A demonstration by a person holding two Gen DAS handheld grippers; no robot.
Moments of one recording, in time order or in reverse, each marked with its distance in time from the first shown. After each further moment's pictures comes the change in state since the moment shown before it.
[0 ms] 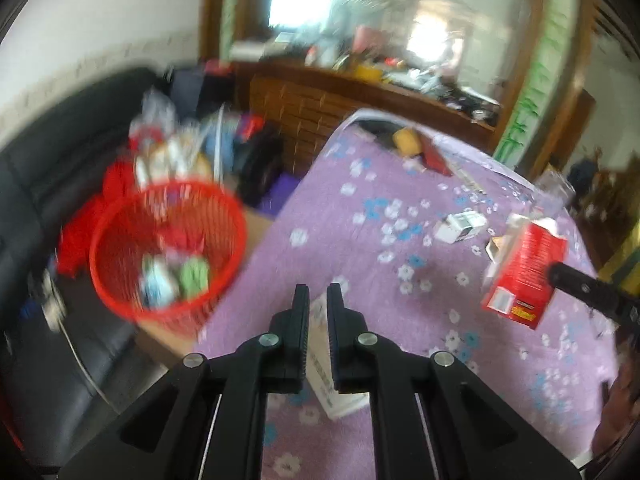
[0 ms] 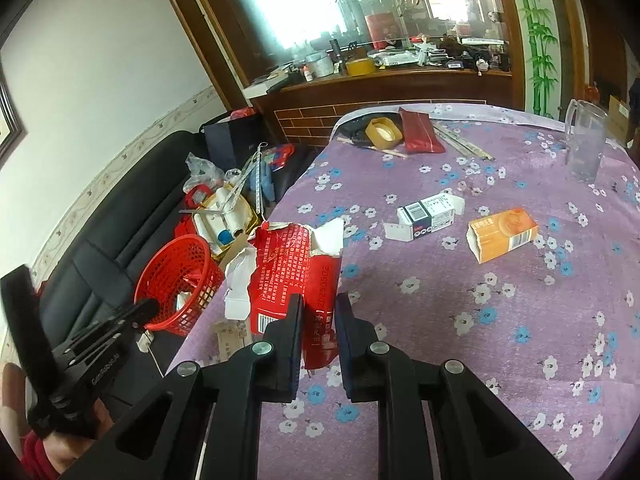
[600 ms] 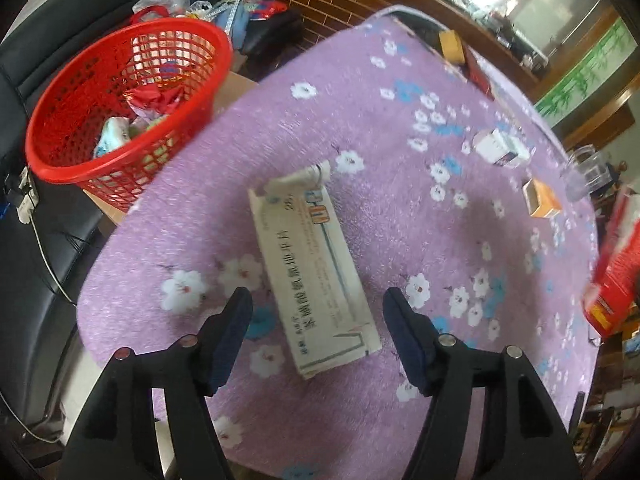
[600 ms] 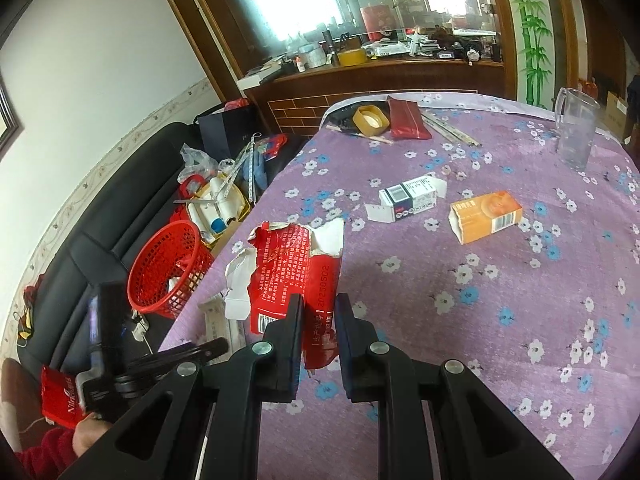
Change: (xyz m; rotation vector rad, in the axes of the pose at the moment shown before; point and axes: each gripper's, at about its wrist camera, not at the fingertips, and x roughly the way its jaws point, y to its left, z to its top) left arm 0.087 -0.013 -0.049 -0.124 0.324 0.008; right arm -0.012 -0.022 -0.015 0.004 0.032 -0.014
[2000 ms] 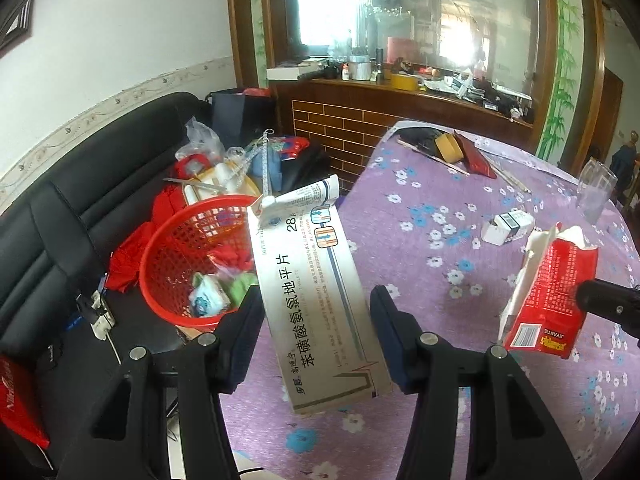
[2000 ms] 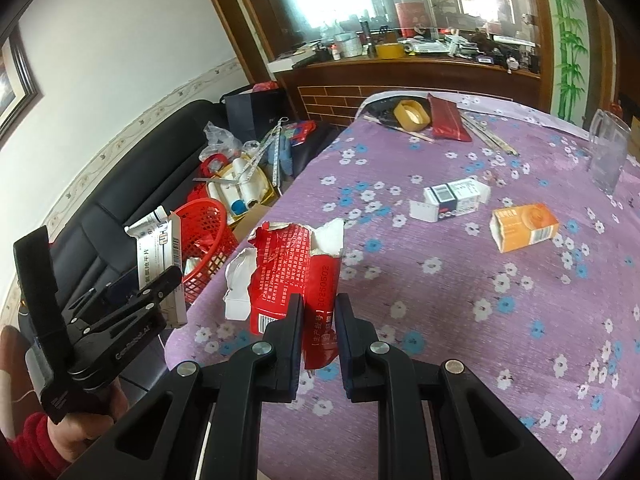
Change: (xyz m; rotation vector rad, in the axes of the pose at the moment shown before) left arm -0.101 -0.007 0.007 0.189 -0.470 0.218; right arm 0.022 0.044 -0.001 -0.099 0.038 0.049
